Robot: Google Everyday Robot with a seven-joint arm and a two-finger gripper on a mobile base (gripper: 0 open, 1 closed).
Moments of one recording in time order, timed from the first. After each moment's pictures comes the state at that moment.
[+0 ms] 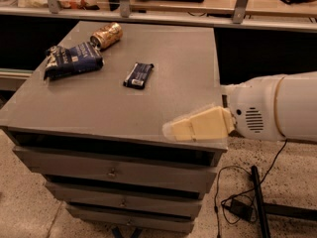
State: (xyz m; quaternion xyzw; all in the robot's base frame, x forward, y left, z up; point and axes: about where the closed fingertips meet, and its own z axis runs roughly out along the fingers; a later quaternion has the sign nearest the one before) arm 0.415 -0.081 0.941 -0.29 0.84 0.22 0.41
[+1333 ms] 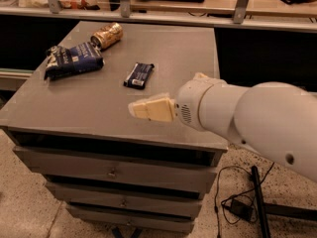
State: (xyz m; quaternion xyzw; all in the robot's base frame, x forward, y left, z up) arm 0.497 -0.023 0.913 -0.25 0.80 0.16 0.52
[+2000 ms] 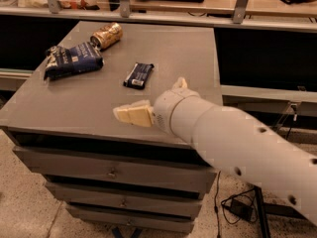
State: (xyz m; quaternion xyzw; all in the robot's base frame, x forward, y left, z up) arm 0.519 0.012 0.884 -0.25 0.78 0.14 0.56
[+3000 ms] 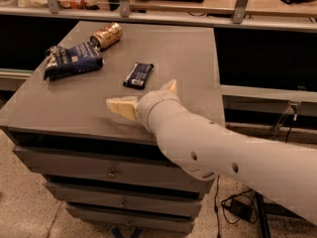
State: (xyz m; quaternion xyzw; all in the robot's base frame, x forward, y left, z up) arm 0.564 0.037 0.856 -0.18 0.78 0.11 0.59
